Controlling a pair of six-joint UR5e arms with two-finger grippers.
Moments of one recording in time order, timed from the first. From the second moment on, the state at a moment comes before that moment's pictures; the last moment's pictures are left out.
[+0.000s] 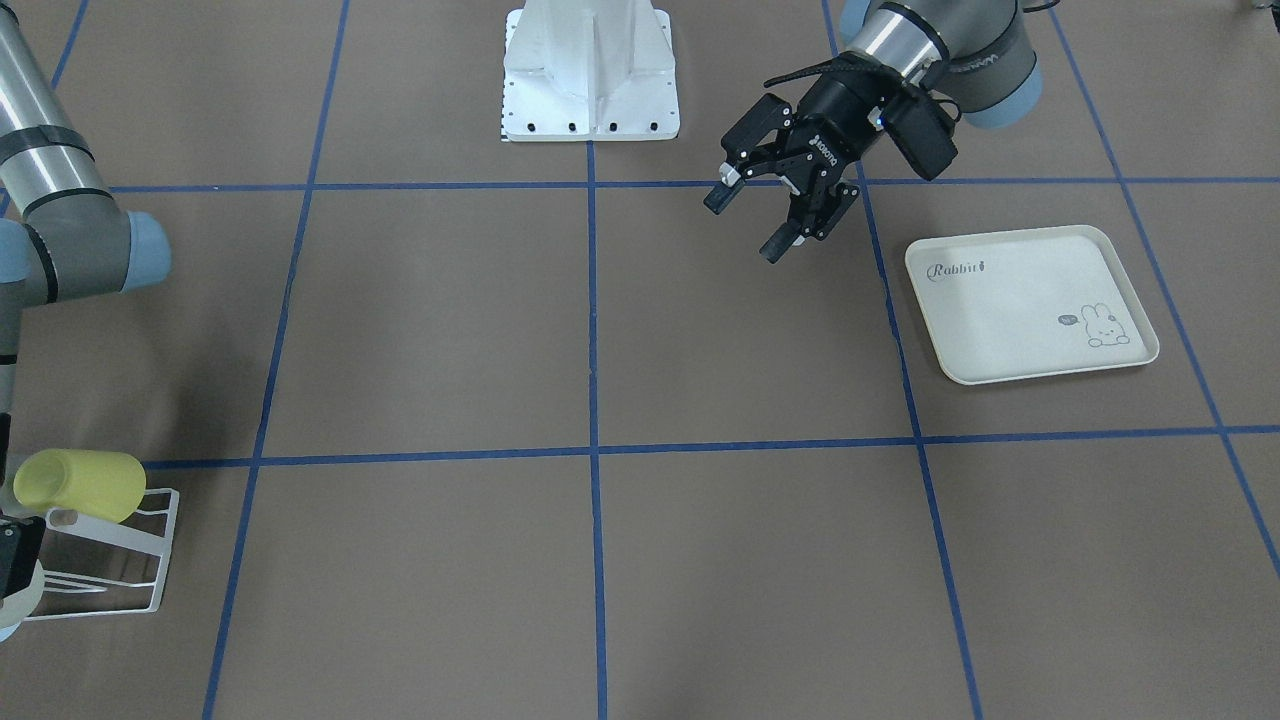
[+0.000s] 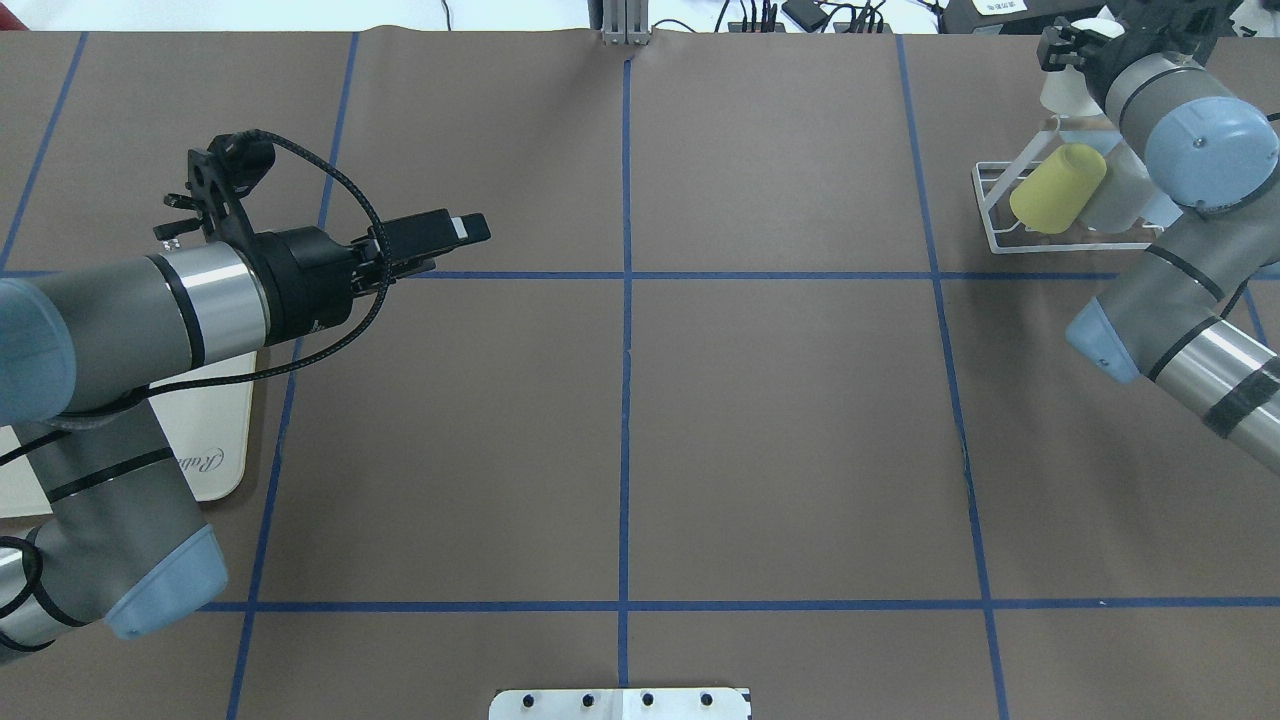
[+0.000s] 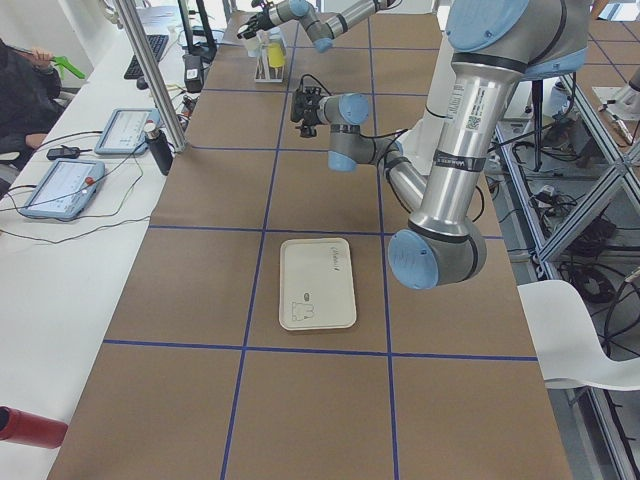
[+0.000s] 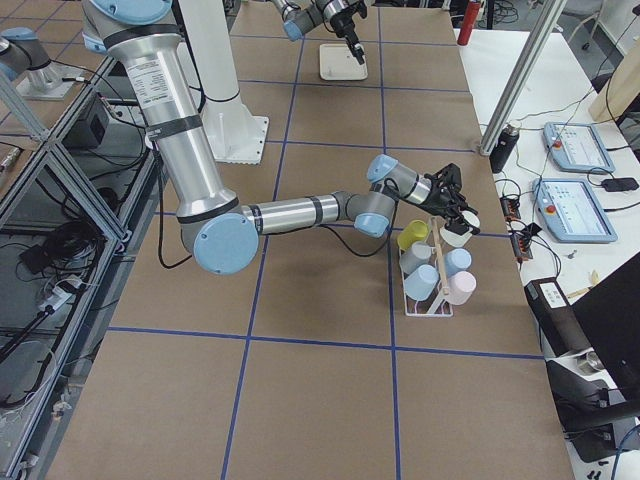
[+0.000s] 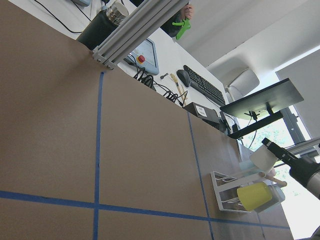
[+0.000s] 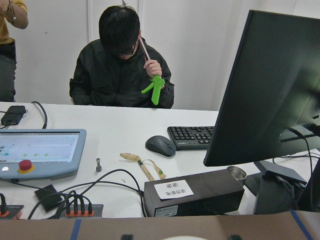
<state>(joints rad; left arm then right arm) -0.60 -1.85 -1.92 -2.61 -1.58 -1.50 0.98 -1.22 1.32 -0.57 1.22 0.91</state>
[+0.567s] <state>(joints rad) -0.60 -1.85 -1.92 -2.61 -1.58 -1.50 0.97 -1.23 1.33 -0.56 1.17 0.95</state>
